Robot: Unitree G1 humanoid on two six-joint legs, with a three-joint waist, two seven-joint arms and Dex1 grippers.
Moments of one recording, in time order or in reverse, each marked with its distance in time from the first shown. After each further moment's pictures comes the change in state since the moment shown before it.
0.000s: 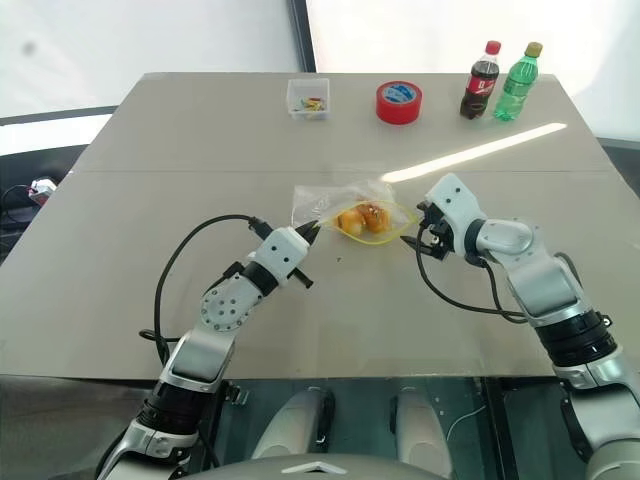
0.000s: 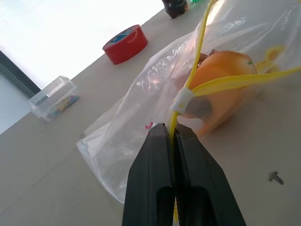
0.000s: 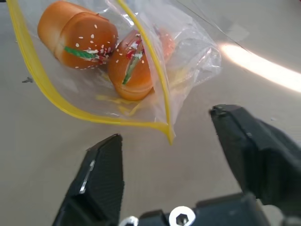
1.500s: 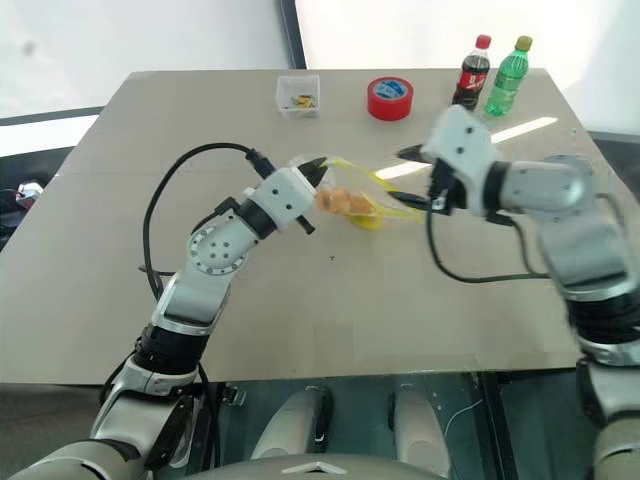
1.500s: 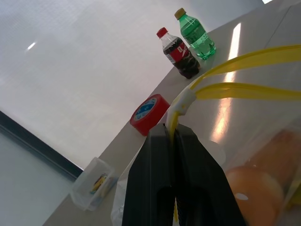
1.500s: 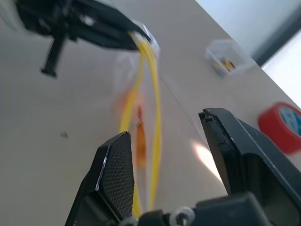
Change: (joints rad) left arm -0.308 0.063 -0.008 -0.007 0.021 0.027 -0.070; right arm -0.190 -0.012 -0.045 -0.182 0.007 -0.076 0.172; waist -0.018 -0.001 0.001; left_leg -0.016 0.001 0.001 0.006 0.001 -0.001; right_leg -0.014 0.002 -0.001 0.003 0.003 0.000
